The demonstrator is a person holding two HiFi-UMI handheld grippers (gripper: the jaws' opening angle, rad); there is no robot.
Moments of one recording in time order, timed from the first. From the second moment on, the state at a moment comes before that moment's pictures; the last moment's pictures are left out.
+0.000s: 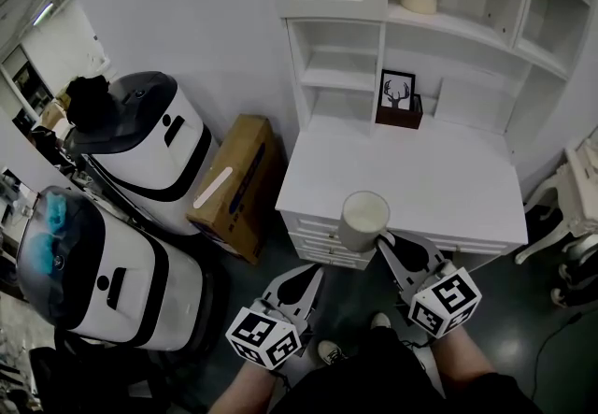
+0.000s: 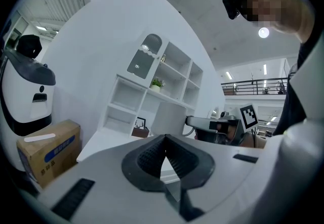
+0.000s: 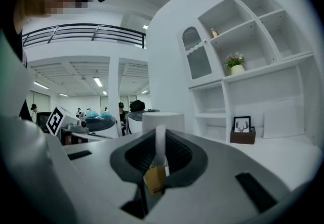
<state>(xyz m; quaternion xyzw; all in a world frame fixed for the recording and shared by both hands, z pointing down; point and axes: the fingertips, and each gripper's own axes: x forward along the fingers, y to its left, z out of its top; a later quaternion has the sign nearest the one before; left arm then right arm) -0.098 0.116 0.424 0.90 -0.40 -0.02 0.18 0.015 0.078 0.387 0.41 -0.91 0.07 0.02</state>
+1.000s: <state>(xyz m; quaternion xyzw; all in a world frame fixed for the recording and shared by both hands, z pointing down) -0.109 0.056 0.419 0.87 -0.46 -0.02 0.17 -0.003 -0.003 0.379 0.35 -0.93 0.06 0.01</state>
